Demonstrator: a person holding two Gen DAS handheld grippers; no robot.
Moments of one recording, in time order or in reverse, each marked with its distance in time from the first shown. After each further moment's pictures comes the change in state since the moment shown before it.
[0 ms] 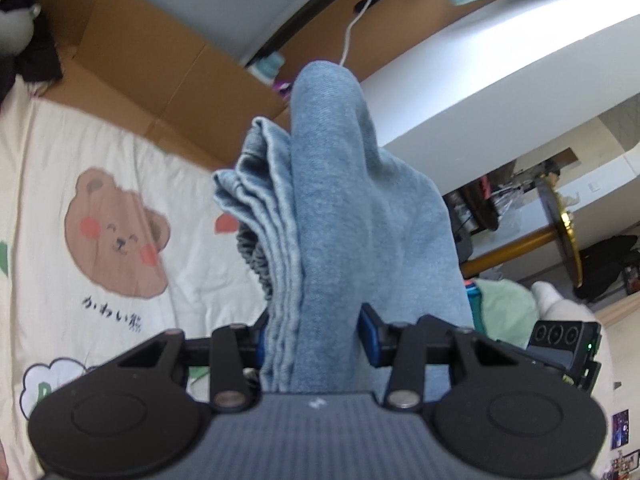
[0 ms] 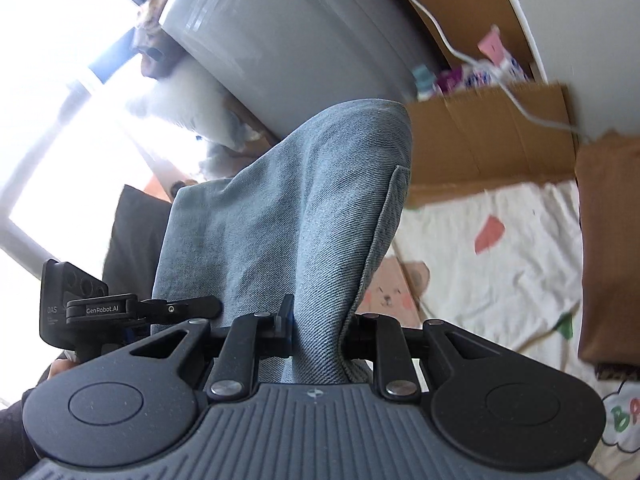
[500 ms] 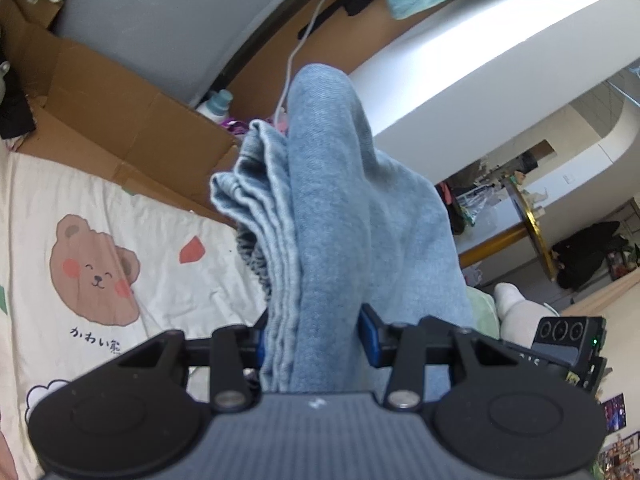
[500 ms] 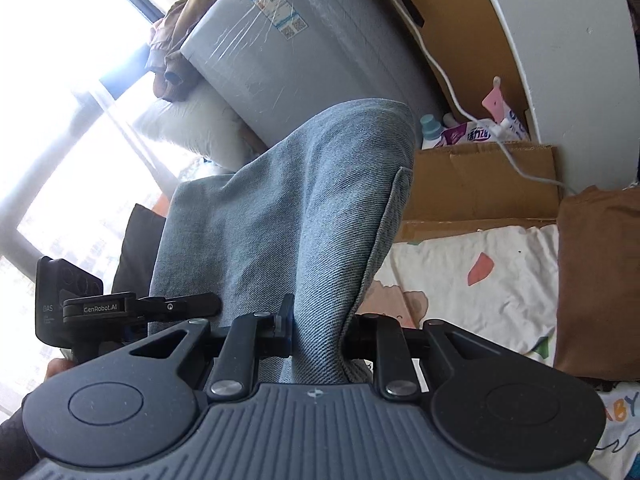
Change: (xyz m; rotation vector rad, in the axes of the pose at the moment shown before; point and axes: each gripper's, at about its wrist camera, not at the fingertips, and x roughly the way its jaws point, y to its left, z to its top) left arm -0.041 -0.072 0.025 0.064 -0.012 -0.039; right arm -0.070 0.067 0.042 -0.026 -0.043 -0.059
